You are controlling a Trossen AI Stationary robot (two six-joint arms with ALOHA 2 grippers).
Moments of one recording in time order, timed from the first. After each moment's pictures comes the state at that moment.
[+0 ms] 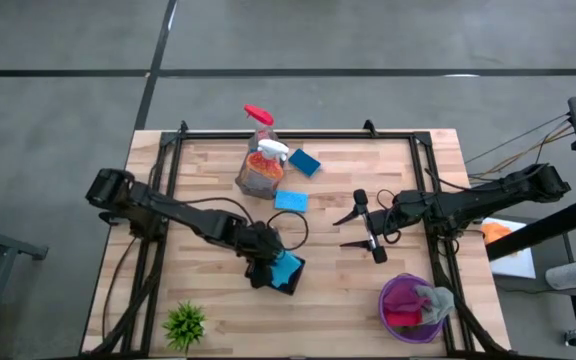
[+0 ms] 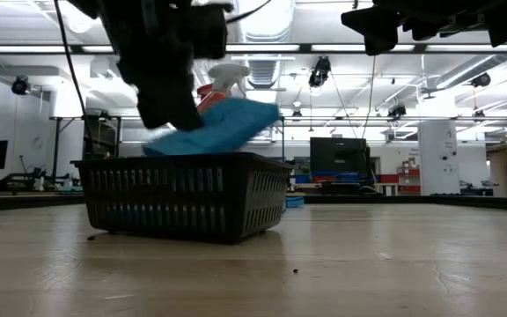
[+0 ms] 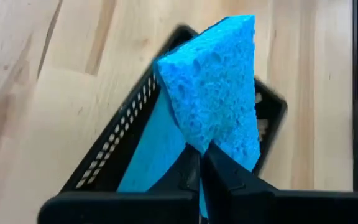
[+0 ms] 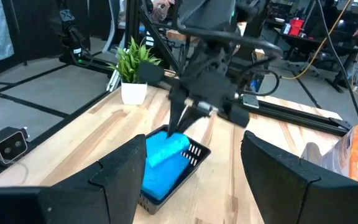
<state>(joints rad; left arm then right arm) -0.24 1.66 1.05 -0.39 0.07 -0.50 0.15 1.00 0.47 0.38 -0.10 -0.14</state>
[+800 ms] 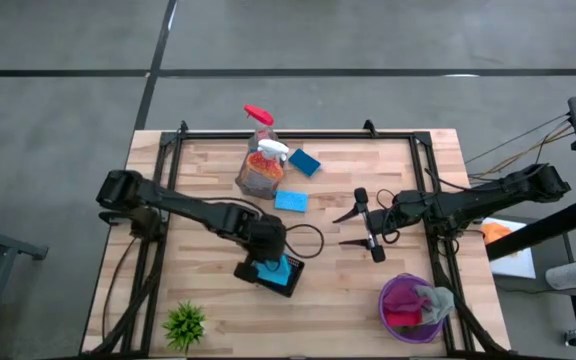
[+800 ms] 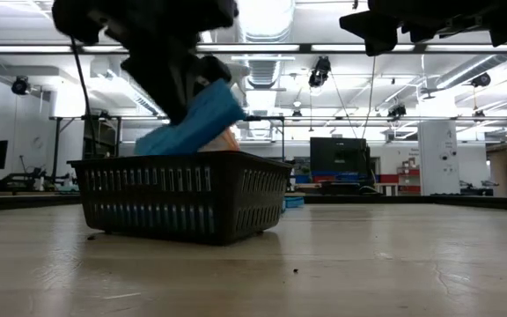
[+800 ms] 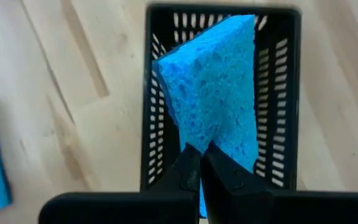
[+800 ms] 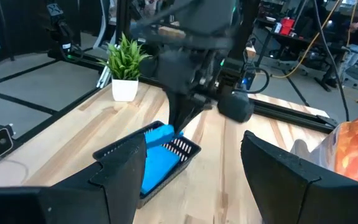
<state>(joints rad) -0.20 1.74 1.28 -0.76 0.09 0.19 0.15 1.00 0.47 0.37 -0.06 -0.16</state>
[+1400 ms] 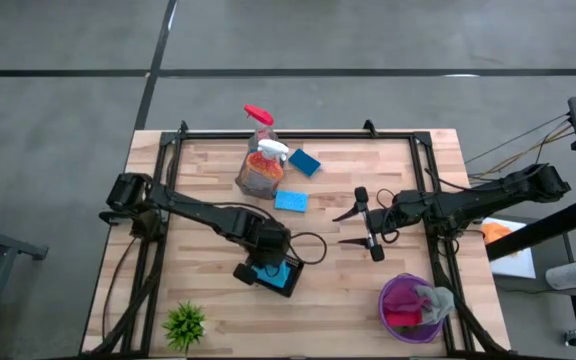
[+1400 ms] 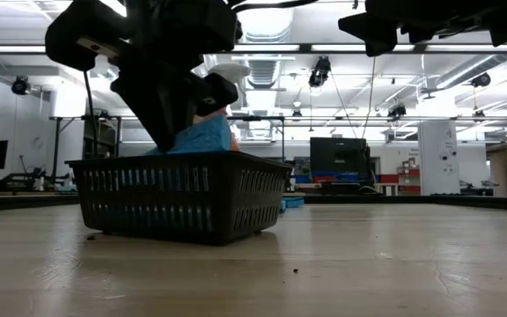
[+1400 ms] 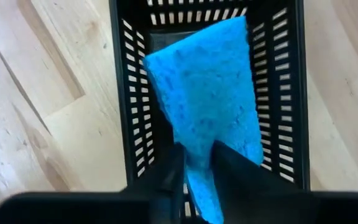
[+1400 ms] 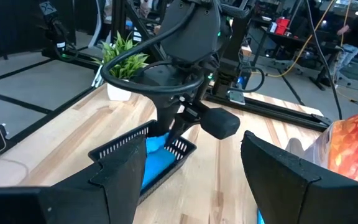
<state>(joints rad) -0.20 1.82 1.30 -0.79 0.12 0.29 0.15 1.00 0.47 0.37 -0.04 -0.16</state>
